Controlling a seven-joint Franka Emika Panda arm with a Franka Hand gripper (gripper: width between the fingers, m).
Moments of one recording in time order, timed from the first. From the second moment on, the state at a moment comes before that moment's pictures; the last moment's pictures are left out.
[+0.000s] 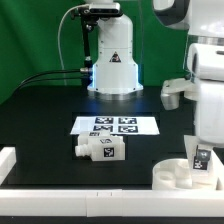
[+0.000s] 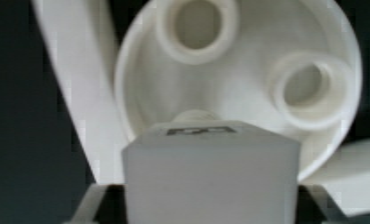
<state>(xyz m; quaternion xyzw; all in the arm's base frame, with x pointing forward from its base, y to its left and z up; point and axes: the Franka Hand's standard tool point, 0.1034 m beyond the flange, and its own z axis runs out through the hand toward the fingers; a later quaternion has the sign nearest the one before) 0.633 0.110 0.073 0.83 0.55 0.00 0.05</state>
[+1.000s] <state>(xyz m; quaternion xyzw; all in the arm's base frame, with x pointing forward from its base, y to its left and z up) 0.632 0.111 0.070 1.00 0.00 -0.02 -0.04</state>
